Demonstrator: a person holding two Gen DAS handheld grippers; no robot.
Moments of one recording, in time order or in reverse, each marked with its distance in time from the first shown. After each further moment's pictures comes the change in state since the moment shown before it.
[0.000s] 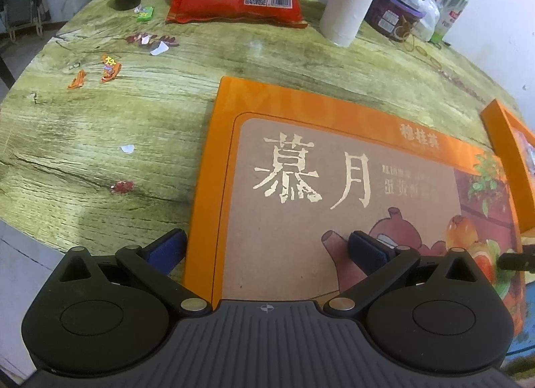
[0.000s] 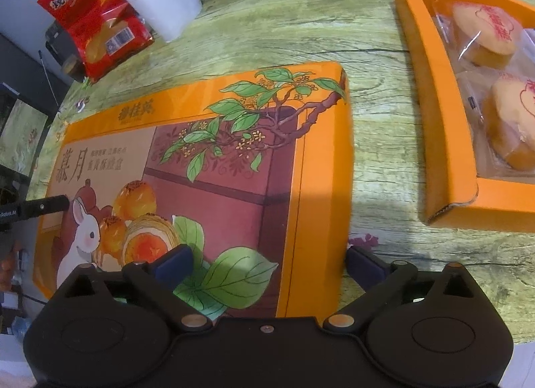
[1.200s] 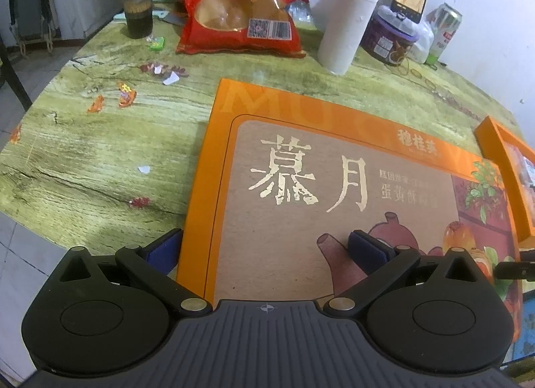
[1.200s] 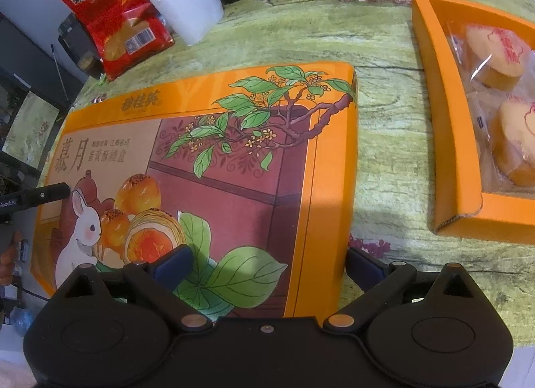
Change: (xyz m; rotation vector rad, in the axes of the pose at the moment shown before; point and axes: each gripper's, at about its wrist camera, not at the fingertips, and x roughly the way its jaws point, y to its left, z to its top) left arm -0.032 -0.009 -0.002 0.003 -0.087 0.033; right arm -0.013 0.012 -0.001 -0.044 -0.024 0.019
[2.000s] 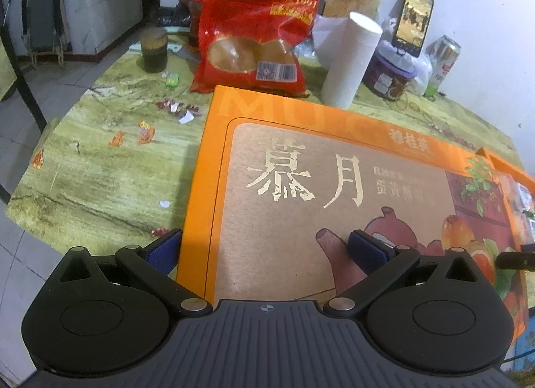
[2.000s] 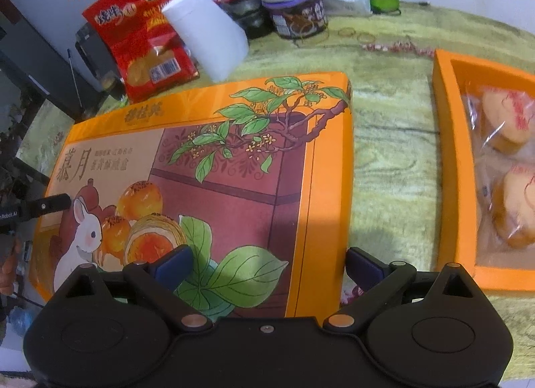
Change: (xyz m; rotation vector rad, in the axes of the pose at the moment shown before) left arm -0.037 -0.001 0.022 -0.017 -0.079 0.014; right arm -0.026 0.018 0.034 -0.051 -0.073 0.024
